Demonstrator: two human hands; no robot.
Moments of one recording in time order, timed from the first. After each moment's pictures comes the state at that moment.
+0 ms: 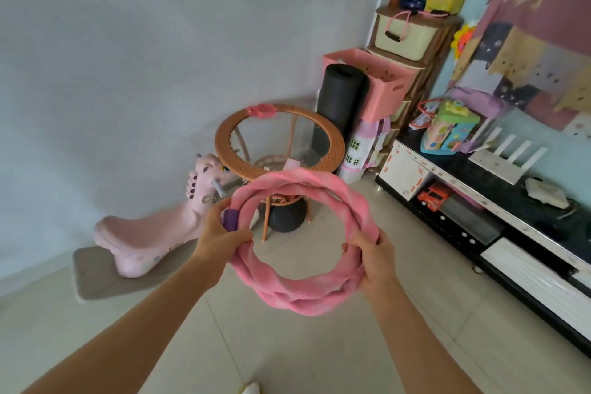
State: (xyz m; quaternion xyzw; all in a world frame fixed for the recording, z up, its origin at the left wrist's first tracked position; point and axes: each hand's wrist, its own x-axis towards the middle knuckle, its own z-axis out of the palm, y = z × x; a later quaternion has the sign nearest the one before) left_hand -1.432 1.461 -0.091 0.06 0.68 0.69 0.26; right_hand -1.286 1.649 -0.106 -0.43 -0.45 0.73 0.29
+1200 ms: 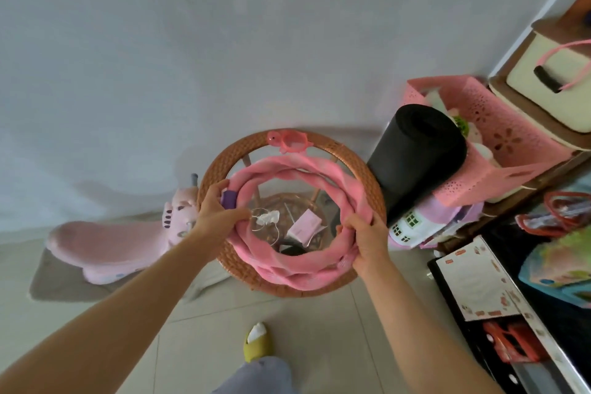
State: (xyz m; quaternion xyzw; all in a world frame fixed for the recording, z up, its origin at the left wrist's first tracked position) left_hand -1.736 1.758 -0.137 -0.14 0.70 0.69 0.13; right_hand -1.674 1.990 -0.152 -0.36 -0.52 0.76 0.11
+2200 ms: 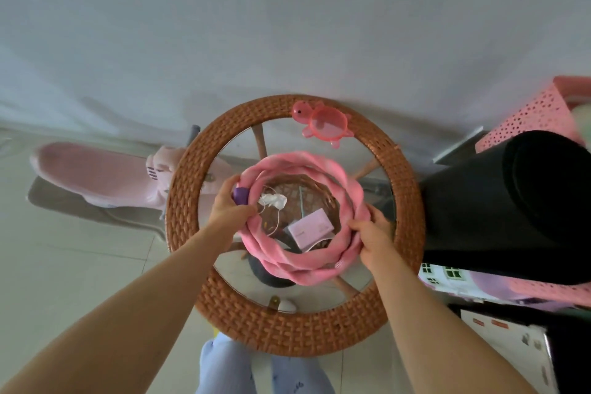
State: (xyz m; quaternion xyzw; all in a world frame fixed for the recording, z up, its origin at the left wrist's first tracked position) left_hand -1.855 1.838 -0.276 -0.34 0.68 0.63 0.17; right_hand -1.862 2.080 -0.287 -0.39 -0.64 0.65 -0.14
